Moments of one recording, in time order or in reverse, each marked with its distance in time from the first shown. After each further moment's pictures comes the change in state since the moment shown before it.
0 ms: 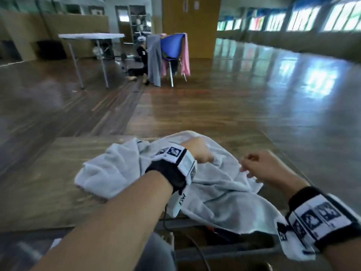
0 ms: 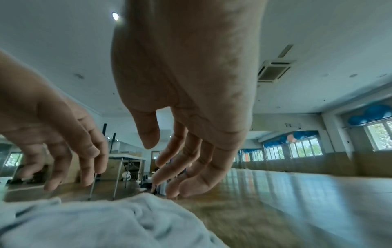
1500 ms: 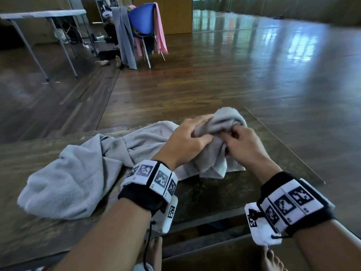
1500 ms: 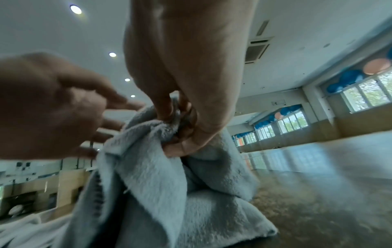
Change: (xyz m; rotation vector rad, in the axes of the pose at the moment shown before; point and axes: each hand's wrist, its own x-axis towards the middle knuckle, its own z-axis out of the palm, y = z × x) left_hand 0.062 0.009 0.056 -0.552 0.305 0.413; right_hand 0.056 0.037 0.016 0.239 0.246 -0.072
